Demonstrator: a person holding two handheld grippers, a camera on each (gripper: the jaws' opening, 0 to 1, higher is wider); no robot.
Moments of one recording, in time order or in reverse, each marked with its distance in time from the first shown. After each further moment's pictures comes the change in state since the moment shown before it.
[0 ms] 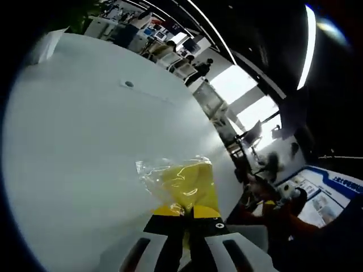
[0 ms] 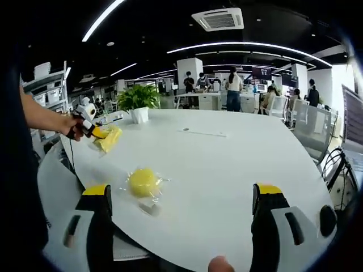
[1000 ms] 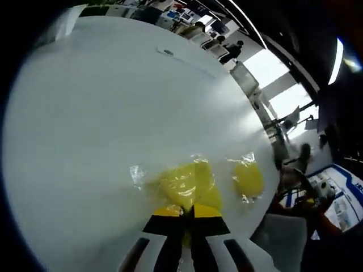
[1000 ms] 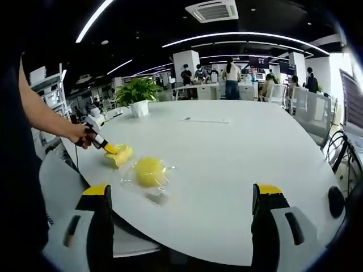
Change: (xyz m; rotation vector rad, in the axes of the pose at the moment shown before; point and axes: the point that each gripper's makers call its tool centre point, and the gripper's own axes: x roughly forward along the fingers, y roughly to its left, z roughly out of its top) left arm 0.027 0.092 -0.036 0.081 0.182 0.254; right arm 0.000 0.012 -0.029 0.062 0.059 0.000
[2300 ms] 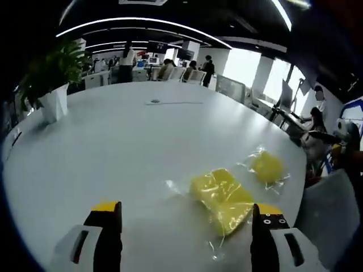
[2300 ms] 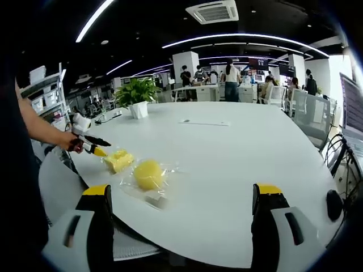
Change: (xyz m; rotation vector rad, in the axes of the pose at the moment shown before) left arm -0.046 0.017 0.014 0.347 -0.376 0.169; right arm 0.002 0.000 0.010 -0.008 -0.013 -0.004
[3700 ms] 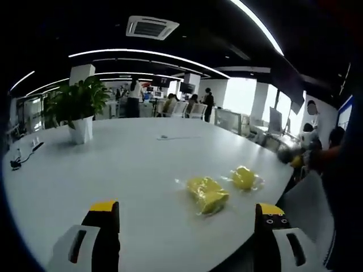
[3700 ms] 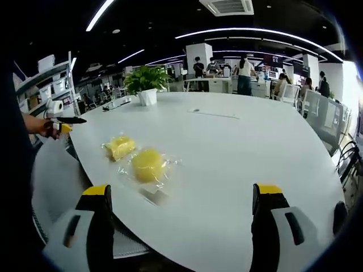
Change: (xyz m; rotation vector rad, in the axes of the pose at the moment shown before) left arm -0.128 -0.011 -0.001 0.008 -0.214 0.038; right arm 0.034 -0.002 -0.019 -0.056 0.083 0.085
